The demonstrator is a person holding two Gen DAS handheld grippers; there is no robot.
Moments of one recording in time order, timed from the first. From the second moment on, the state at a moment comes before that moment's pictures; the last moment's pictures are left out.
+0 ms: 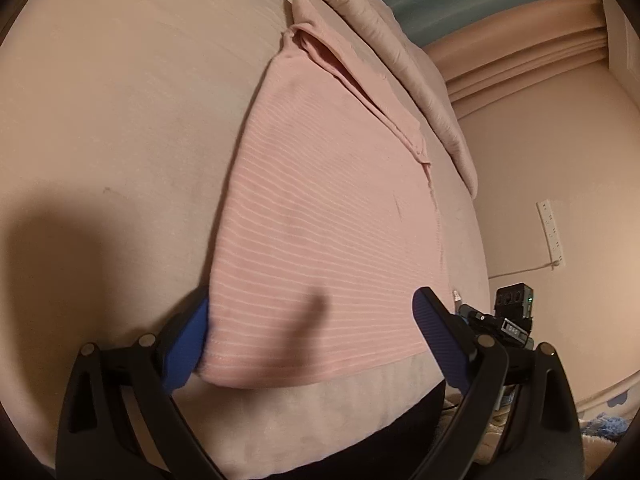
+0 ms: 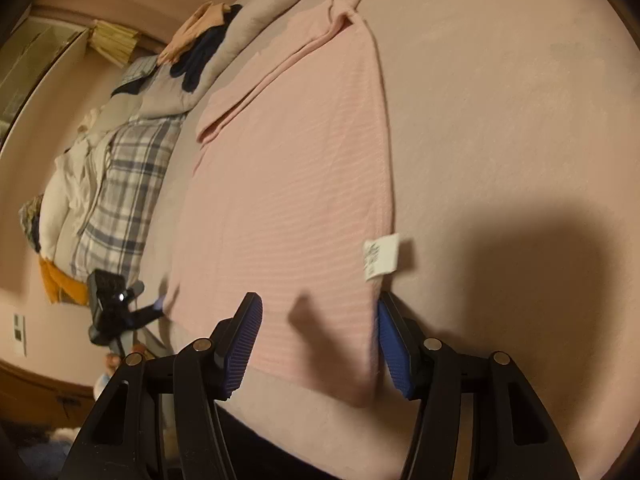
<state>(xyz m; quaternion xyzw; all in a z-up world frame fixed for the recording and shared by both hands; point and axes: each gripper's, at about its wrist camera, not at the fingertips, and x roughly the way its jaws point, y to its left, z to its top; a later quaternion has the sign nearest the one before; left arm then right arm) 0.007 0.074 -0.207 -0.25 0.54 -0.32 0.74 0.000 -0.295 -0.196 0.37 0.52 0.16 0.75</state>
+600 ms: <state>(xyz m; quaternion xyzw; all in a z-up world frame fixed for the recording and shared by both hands) 0.002 0.072 -0.214 -0.31 0.54 -0.31 0.72 0.001 -0.293 -0.184 0.34 0.48 0.16 0.79</state>
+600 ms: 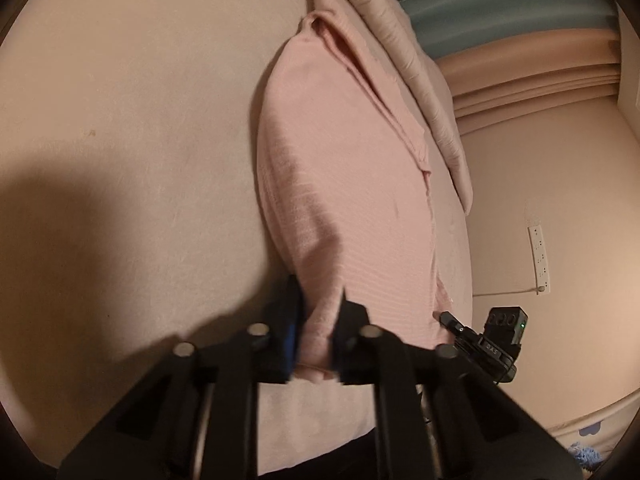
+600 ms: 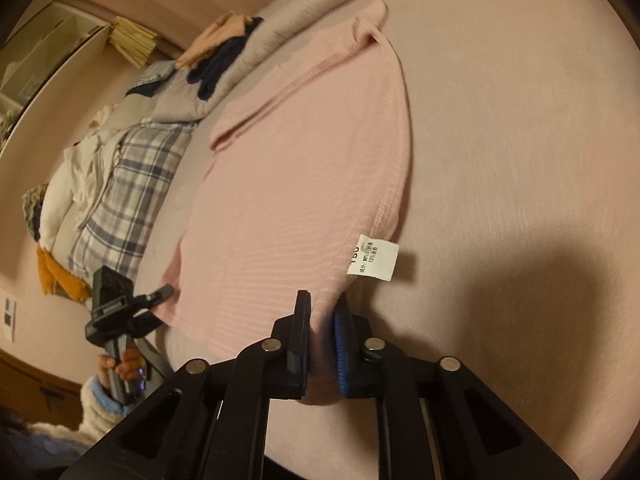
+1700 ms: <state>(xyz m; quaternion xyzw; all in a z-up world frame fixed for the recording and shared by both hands) -0.047 0.076 -0.076 -0.30 0.32 -0.51 0.74 -0.068 -0.295 -0.053 0.28 0.25 0.31 0.87</state>
